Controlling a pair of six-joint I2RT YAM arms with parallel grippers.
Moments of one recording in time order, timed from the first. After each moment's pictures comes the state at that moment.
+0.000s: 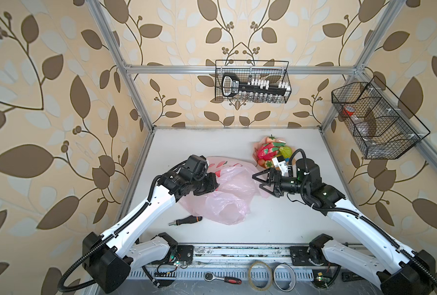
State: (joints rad) left arm -0.54 1.11 1.00 -0.79 0.26 -0.79; right arm 0.45 0.98 0.79 -0.27 -0.66 1.04
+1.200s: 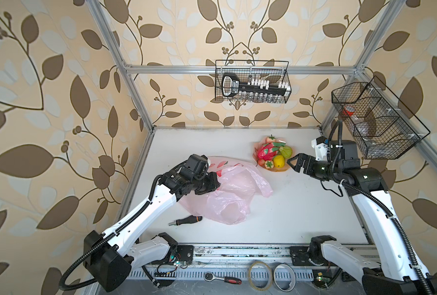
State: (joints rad) left arm -0.54 1.12 1.00 -0.76 0.29 -0.79; right arm 0.09 1.04 1.28 -1.01 -0.29 0.42
